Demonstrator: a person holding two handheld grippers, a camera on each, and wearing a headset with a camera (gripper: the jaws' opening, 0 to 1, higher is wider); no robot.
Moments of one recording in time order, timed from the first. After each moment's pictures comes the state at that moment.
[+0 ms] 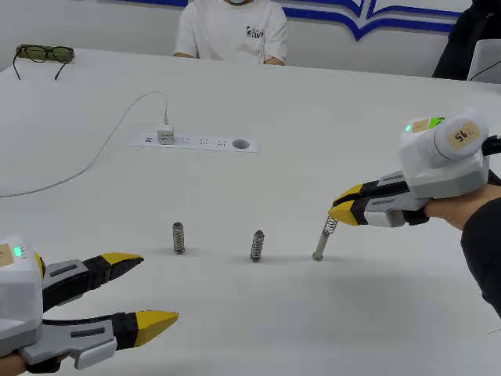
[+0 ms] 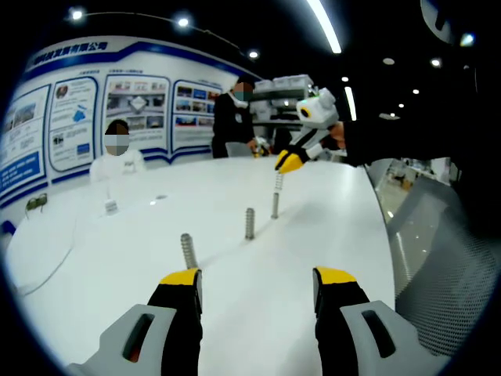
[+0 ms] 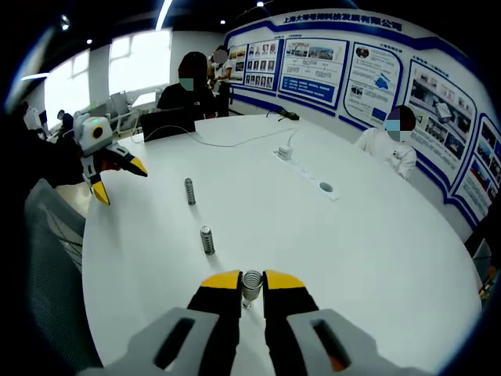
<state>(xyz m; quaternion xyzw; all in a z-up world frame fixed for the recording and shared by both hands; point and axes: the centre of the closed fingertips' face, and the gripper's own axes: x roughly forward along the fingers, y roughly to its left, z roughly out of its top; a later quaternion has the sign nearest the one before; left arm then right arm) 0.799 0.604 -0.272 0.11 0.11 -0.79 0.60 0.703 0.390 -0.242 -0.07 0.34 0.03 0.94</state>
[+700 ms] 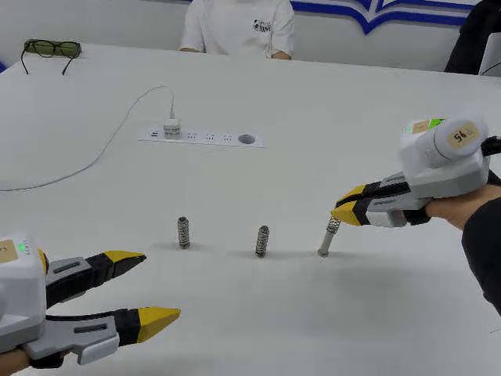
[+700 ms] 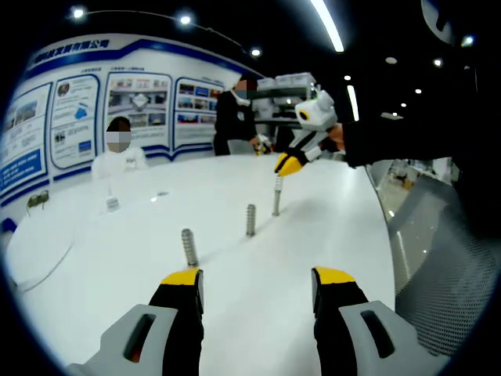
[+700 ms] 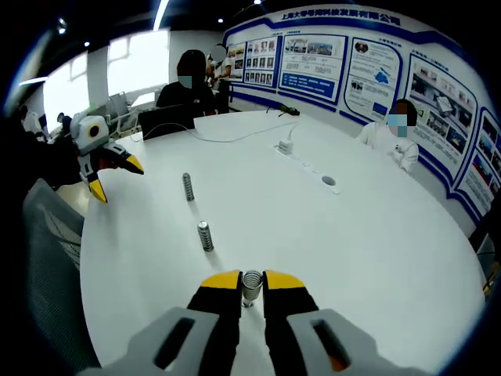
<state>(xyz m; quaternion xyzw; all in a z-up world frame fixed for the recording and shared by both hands) 0.800 0.607 -0.275 0.11 0.12 -0.78 0.60 0.704 0.389 -0.255 -0.06 0.34 0.03 0.94</state>
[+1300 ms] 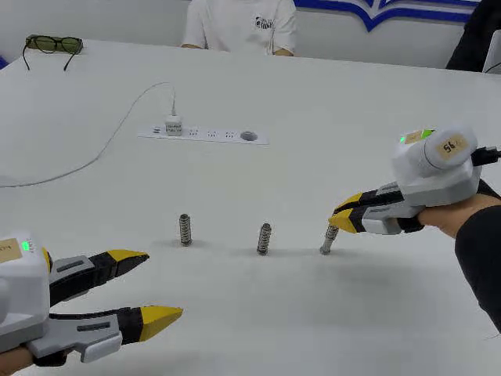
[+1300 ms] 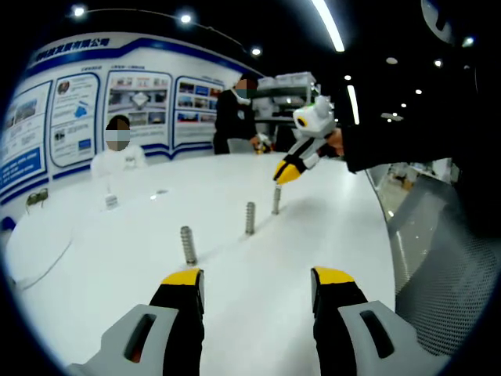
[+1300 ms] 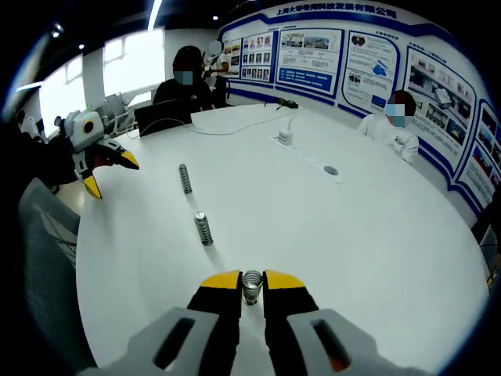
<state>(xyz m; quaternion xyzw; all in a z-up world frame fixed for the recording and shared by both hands) 0.799 0.606 -0.279 0.11 0.12 -0.78 0.60 0.706 0.390 -0.275 -0.05 0.36 0.03 0.93</state>
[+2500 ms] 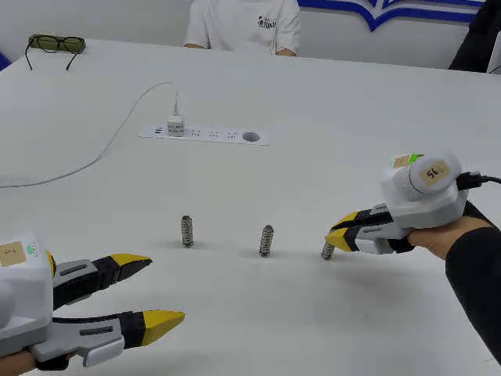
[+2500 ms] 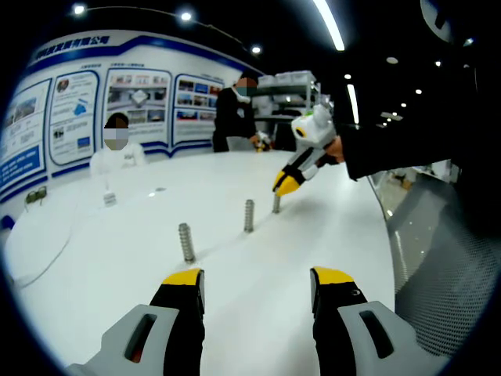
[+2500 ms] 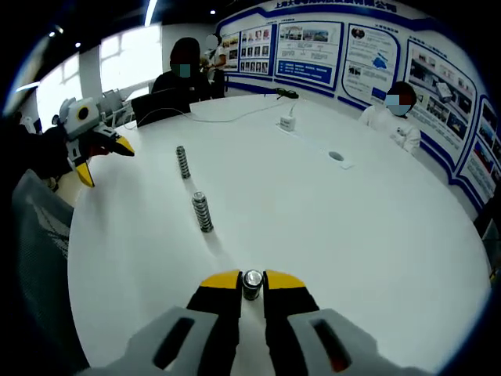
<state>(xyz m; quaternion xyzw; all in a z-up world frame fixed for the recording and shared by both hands) 0.798 0.606 -0.282 0.11 0.13 -0.78 0.60 0.705 0.392 -0.306 -0.04 0.37 0.02 0.93</state>
